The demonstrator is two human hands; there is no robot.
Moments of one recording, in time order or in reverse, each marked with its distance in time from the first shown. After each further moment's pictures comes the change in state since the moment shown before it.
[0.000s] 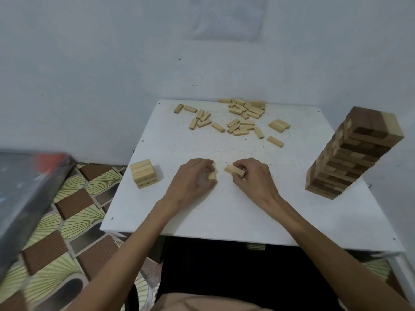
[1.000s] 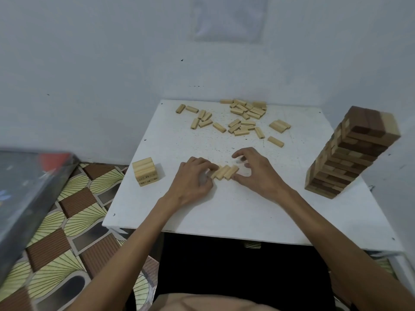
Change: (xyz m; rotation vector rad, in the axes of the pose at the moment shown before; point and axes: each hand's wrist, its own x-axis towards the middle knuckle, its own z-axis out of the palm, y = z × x) left_hand 0.000 0.005 0.002 0.050 -0.028 -0.063; right_hand 0.014 0.015 -0.021 0.127 -0.193 -0.104
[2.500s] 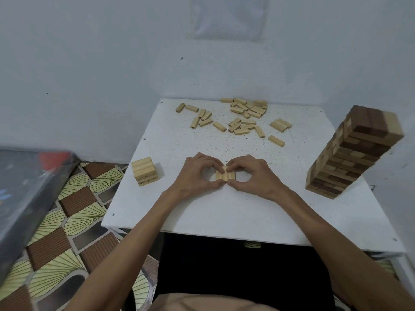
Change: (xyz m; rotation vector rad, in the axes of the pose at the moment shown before) left_hand 0.017 0.001 0.004 -0.192 -0.021 0.061; right_hand 0.001 0.011 0.007 0.125 -0.030 -0.173
